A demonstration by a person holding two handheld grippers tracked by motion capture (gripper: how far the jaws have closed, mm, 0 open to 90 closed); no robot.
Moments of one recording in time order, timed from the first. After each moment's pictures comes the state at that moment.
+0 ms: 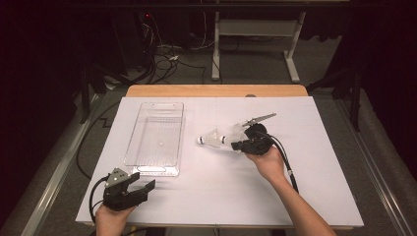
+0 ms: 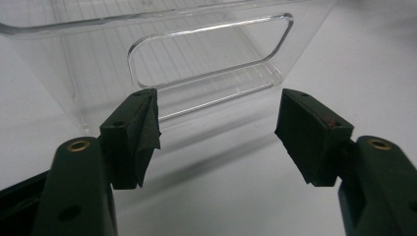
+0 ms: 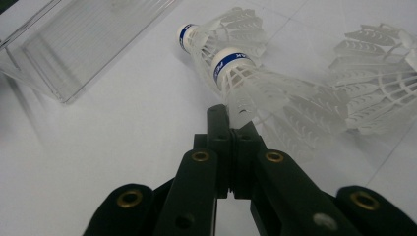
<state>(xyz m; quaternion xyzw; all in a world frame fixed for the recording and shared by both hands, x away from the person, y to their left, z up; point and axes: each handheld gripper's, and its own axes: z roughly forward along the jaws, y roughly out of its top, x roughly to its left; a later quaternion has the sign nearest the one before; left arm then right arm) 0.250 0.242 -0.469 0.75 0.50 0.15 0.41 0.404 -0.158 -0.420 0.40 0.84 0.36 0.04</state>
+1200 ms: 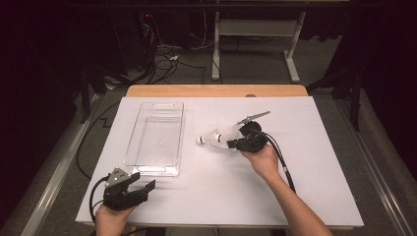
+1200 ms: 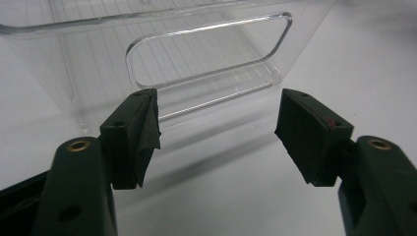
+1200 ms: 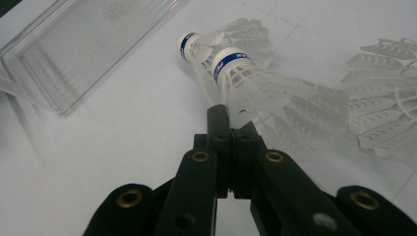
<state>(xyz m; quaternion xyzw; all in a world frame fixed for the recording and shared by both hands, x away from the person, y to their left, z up) 0.250 0.241 -0.470 0.75 0.49 0.15 0.41 0.414 -0.146 -0.424 0.40 0.84 0.36 0.04</state>
